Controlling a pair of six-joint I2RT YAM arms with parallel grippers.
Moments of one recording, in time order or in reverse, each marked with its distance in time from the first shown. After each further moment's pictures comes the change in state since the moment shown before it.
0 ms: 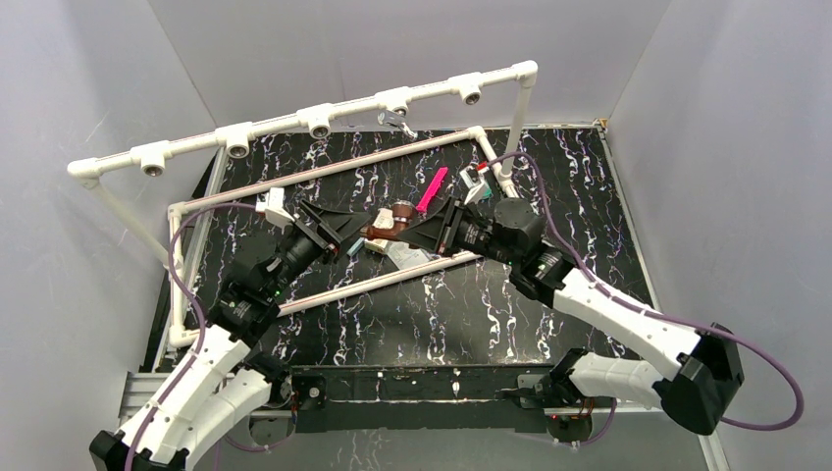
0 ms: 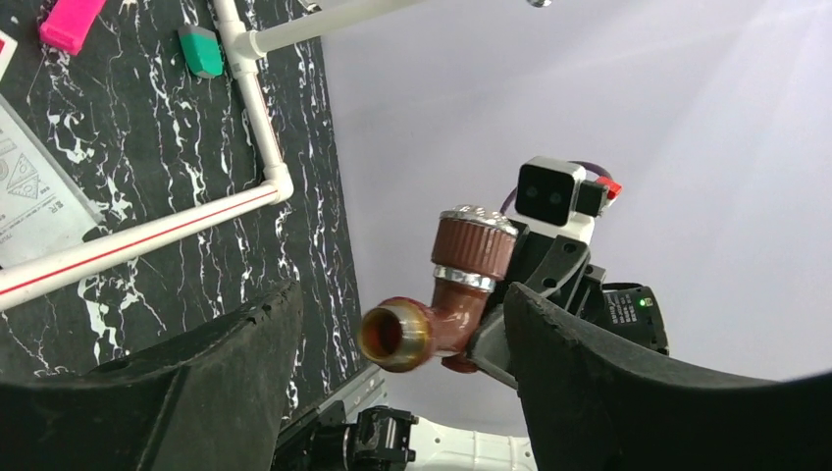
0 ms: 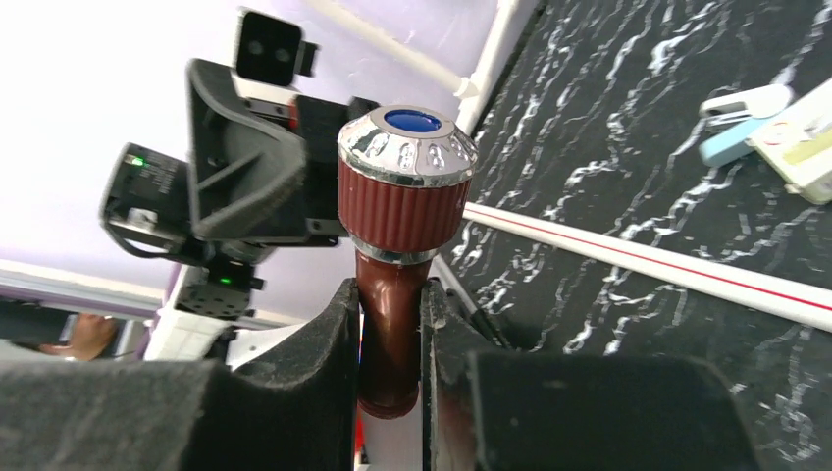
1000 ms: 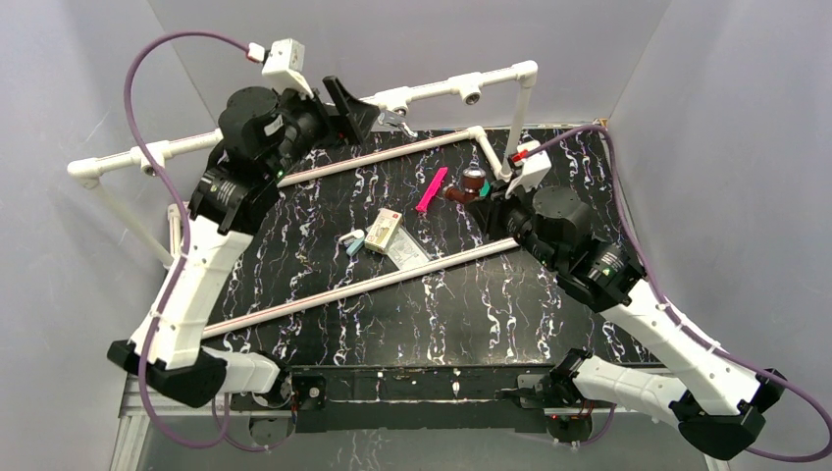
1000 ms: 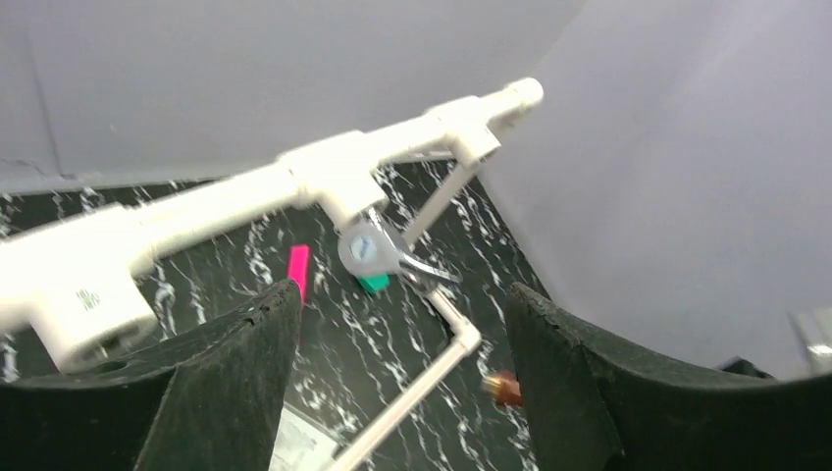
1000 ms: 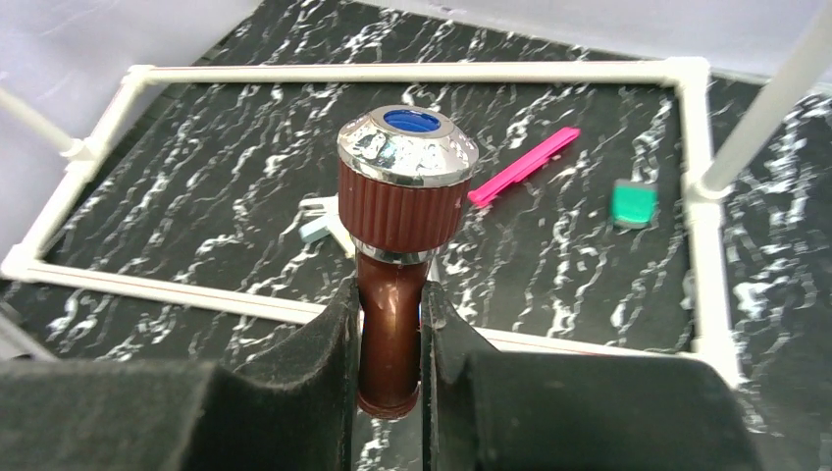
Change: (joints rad) left arm 0.000 0.609 1.101 -0.504 -0.127 0.789; right arm 0.000 -0.187 0.273 -0.630 0.560 -0.724
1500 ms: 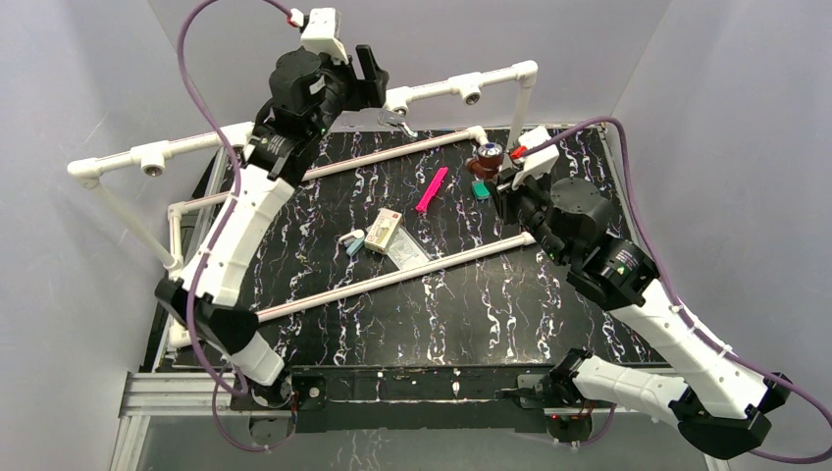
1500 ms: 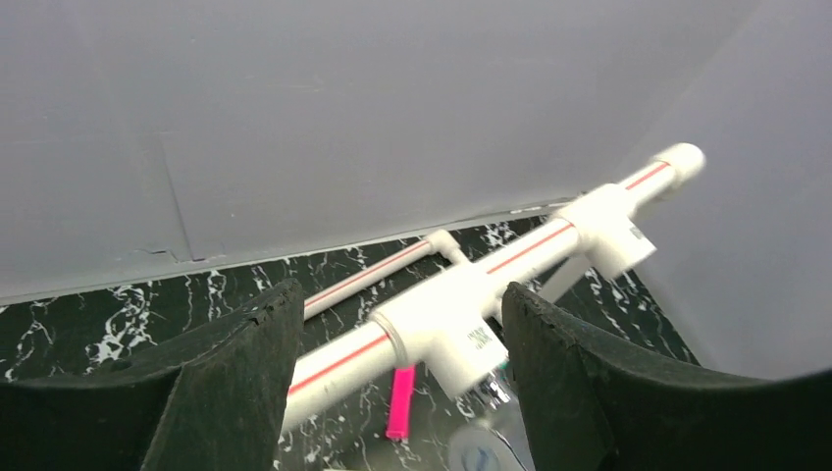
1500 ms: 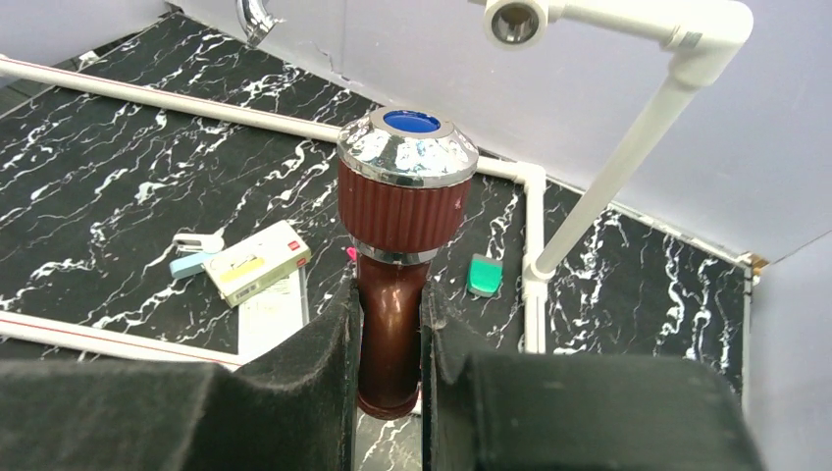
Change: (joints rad) left arm 0.009 0.299 0.216 0.106 -0.164 0.238; right arm 0.000 0.006 0.107 0.000 0.130 -0.347
